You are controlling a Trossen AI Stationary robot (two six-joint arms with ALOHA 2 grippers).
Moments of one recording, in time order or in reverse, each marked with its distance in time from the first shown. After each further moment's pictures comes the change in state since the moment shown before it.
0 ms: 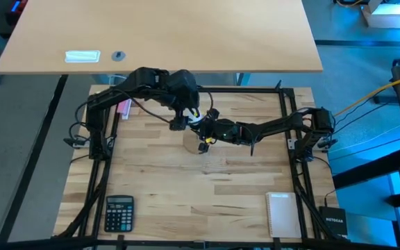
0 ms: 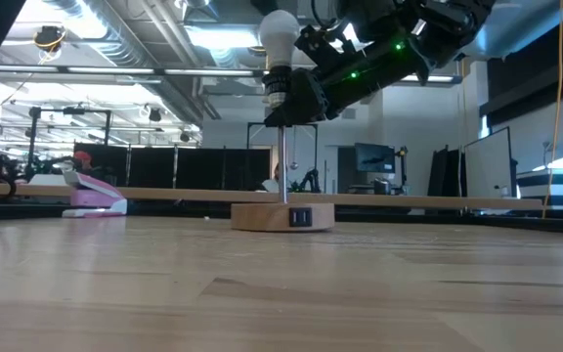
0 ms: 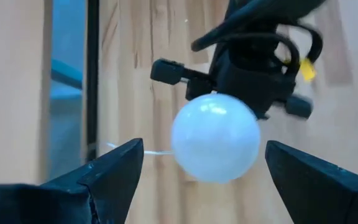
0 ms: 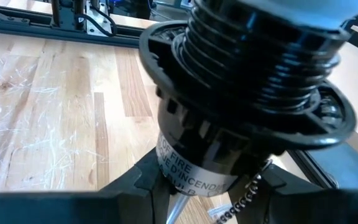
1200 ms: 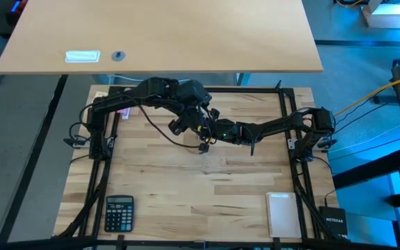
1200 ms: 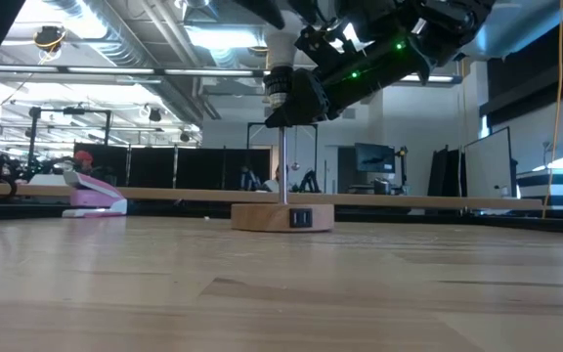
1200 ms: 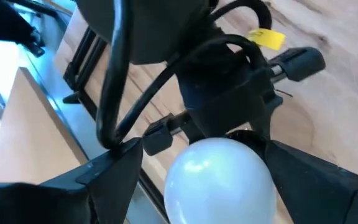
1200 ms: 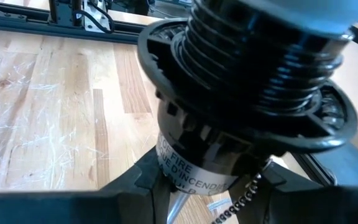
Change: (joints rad) left arm -0.041 0.014 -0.125 0.177 0.022 0.725; right arm 0.000 -0.002 0.001 -0.018 -0.001 0.001
